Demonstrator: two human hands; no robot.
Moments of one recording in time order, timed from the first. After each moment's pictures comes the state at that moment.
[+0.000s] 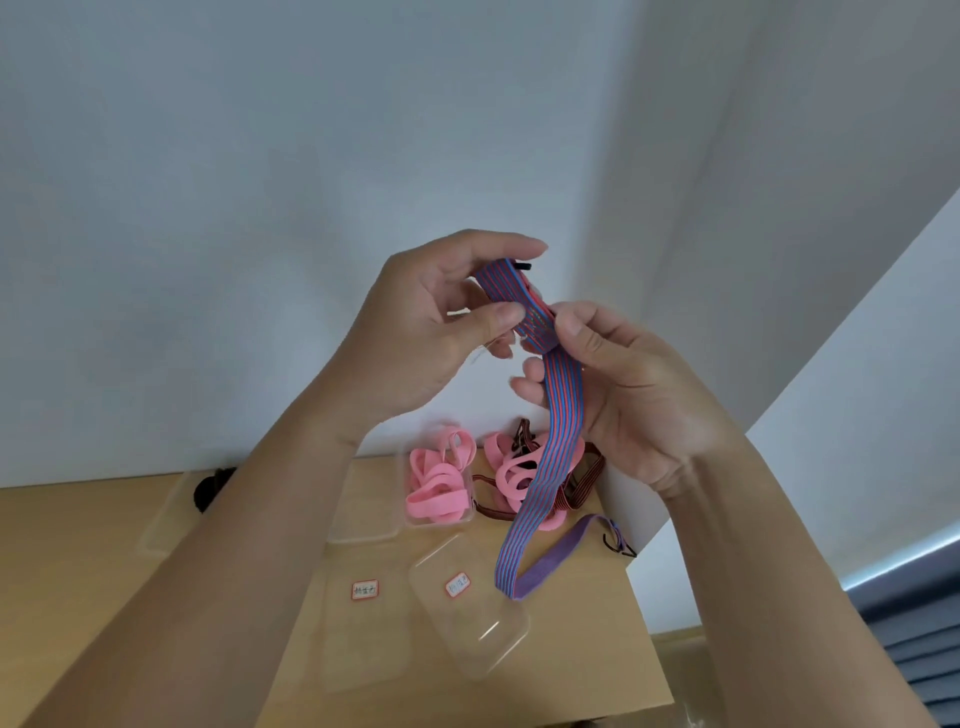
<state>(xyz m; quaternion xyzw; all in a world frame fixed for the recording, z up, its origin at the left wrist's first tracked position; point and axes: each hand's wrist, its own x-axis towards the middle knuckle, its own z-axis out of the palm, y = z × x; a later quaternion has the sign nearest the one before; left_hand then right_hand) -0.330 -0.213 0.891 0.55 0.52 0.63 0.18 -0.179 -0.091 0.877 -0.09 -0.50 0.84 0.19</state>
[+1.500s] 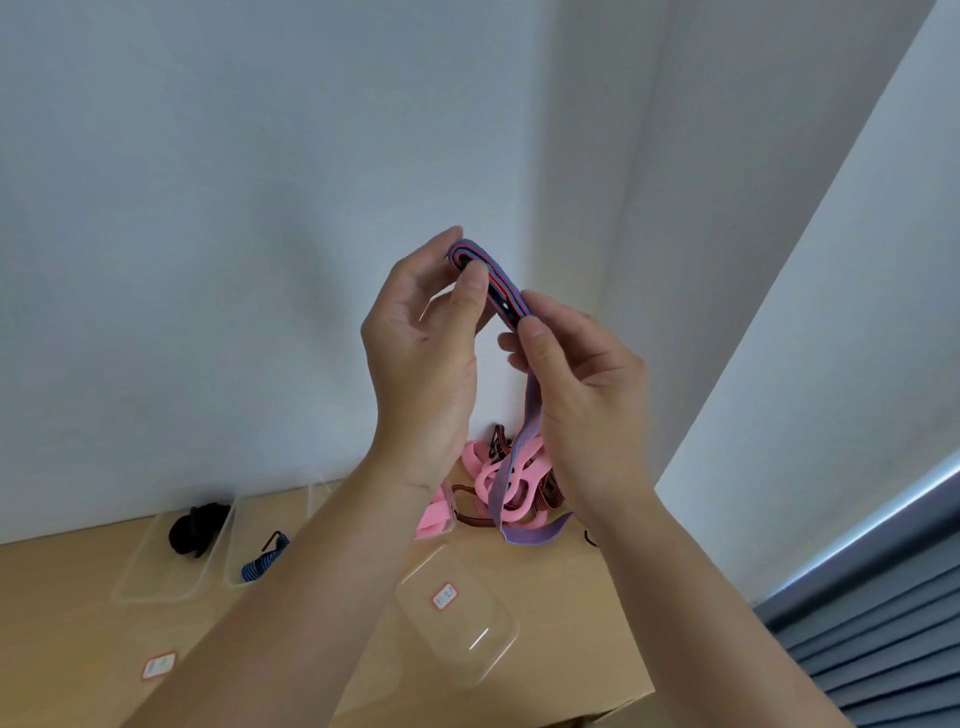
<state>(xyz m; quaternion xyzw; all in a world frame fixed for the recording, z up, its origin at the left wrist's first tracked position) -0.262 -0.175 0.887 0.28 0.43 0.85 0.14 -0.173 -0.117 0.860 -0.14 -0.58 0.62 0.51</state>
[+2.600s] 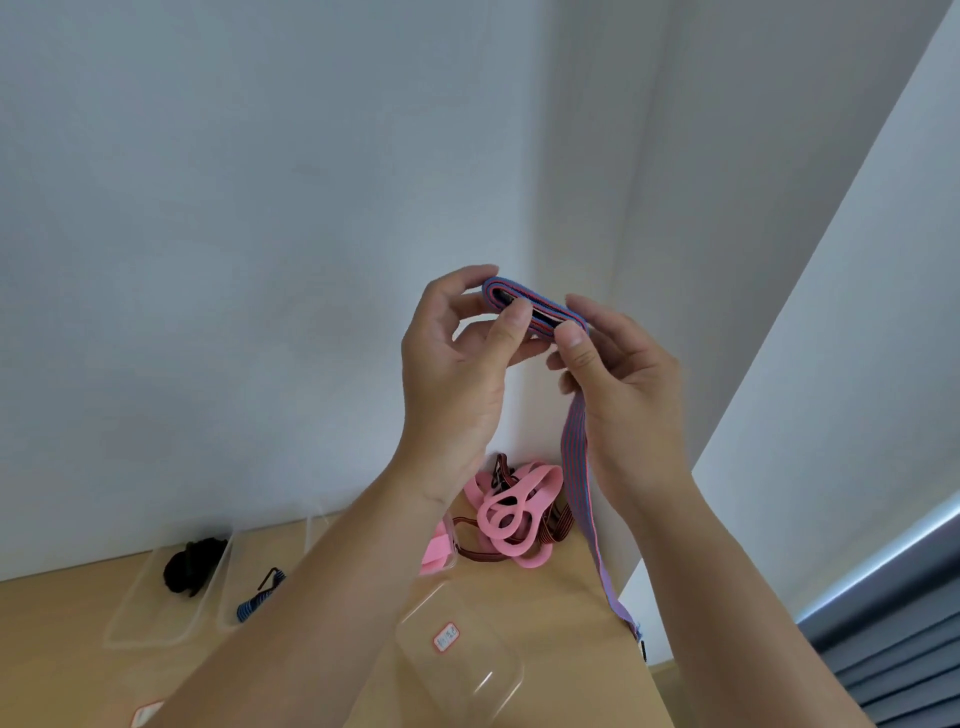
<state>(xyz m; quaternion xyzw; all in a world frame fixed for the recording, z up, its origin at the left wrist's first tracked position) -0.269 -0.148 0.885 0.34 0.43 0.82 0.18 -0.171 -0.076 0.870 -0.17 -0.59 0.60 0.51</state>
